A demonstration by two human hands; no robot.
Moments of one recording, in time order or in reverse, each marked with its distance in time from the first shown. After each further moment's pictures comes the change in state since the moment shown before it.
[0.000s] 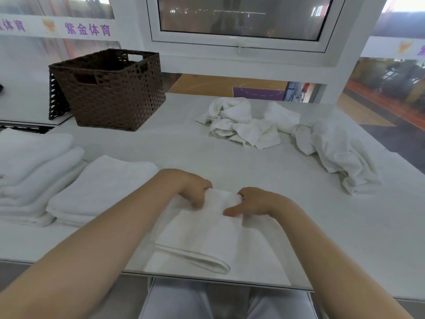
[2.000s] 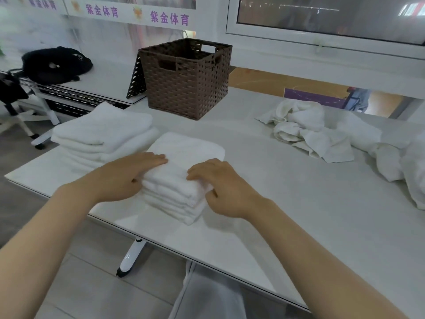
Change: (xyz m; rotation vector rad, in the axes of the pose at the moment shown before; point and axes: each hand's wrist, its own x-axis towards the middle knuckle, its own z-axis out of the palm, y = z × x) left_hand -0.136 -0.241 0.113 -0.211 0.813 0.040; right_hand 0.040 -0.163 0.087 -0.209 0.341 -1.131
